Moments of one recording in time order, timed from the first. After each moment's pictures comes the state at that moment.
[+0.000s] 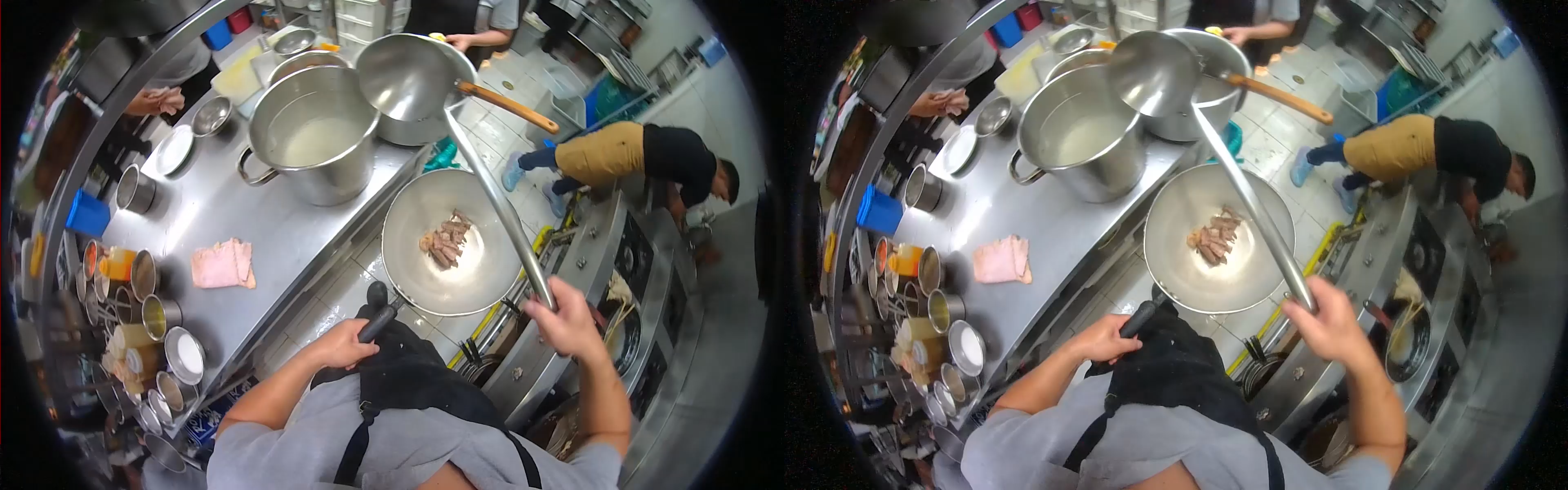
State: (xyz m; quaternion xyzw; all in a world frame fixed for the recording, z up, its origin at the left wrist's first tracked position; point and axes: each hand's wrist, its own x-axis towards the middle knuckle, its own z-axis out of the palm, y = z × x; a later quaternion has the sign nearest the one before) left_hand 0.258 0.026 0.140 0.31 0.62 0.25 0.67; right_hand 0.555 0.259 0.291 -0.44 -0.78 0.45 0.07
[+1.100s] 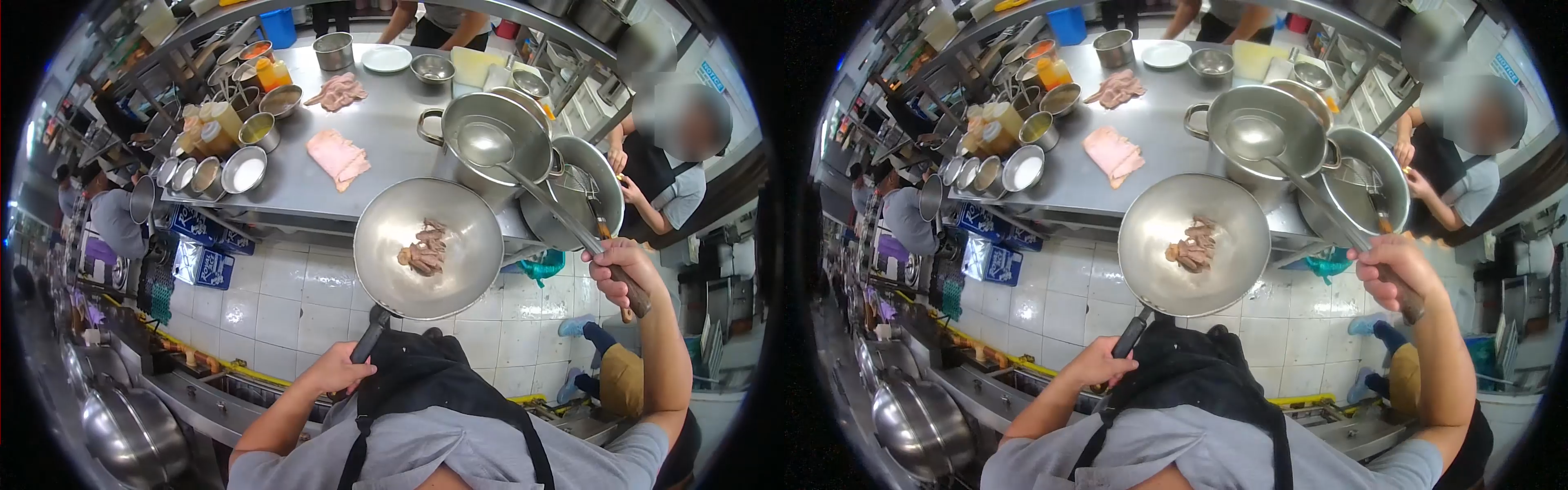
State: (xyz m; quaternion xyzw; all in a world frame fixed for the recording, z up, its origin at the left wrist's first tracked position) left_hand 0.469 0.016 0.176 -0.10 0.66 0.61 0.43; right_hand 0.339 0.474 0.374 -0.25 -0.61 0.68 -0.31
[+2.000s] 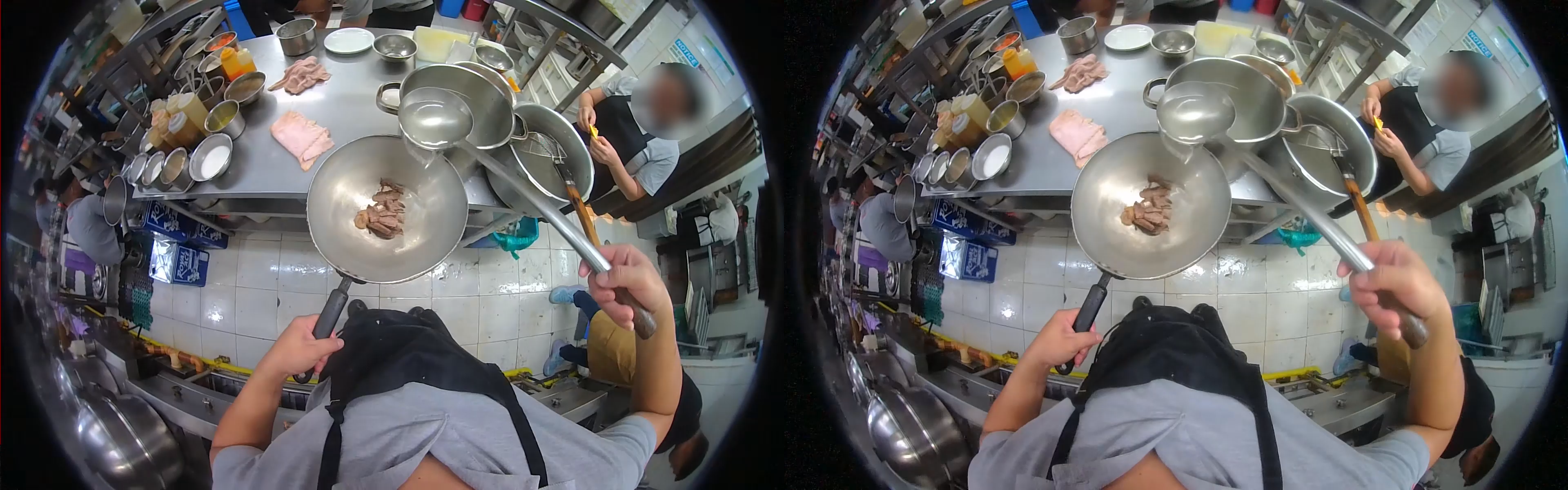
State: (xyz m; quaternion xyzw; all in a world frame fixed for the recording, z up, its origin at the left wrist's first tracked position) left_hand 0.474 0.019 0.209 -0.11 0.66 0.63 0.40; right_hand 0.429 0.476 0.421 -0.20 -0.62 0.69 -0.31
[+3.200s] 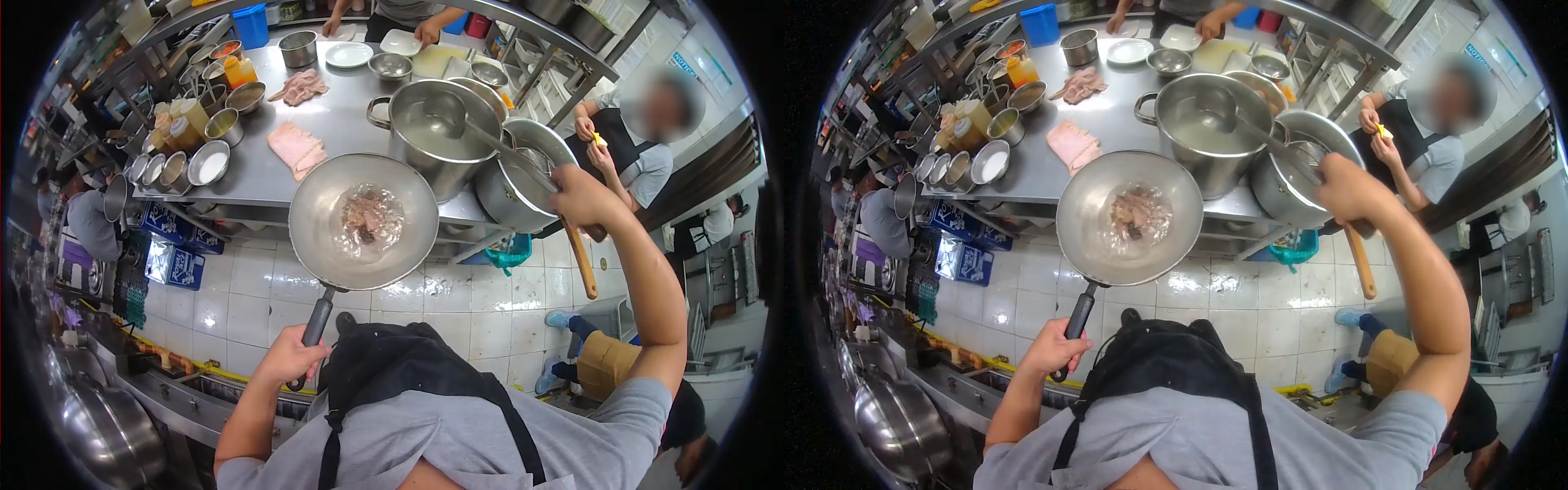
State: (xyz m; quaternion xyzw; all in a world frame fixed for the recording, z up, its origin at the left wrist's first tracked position) left_hand 0.489 0.045 0.207 -0.15 0.66 0.65 0.35; right_hand 0.284 0.514 0.368 0.06 -0.99 0.06 -0.12
